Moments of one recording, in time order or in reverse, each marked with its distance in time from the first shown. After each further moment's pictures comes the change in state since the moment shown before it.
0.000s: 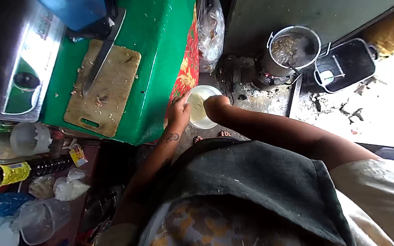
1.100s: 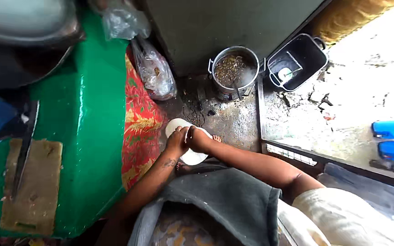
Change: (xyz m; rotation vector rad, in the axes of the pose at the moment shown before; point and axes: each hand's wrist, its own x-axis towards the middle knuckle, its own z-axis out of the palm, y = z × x) left_hand 0.126 0.195 0.186 0.349 -0.629 0.067; right_hand 0.018 0.275 -0.016 1.045 0.024 -0.035
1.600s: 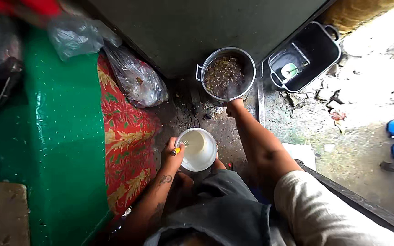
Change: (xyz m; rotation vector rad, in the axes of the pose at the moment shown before) left_hand 0.094 0.049 0.027 -0.234 0.206 -0.323; right_hand 0.180 0.224 -0.217 0.320 0.618 0.617
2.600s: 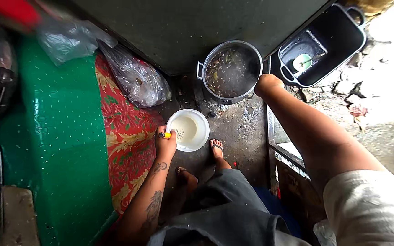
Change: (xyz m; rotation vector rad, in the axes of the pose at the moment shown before) left_hand 0.060 0.015 -0.003 -0.177 0.253 -0.077; right_hand 0.011 -0.033 -0.110 -0.688 0.044 -0.128
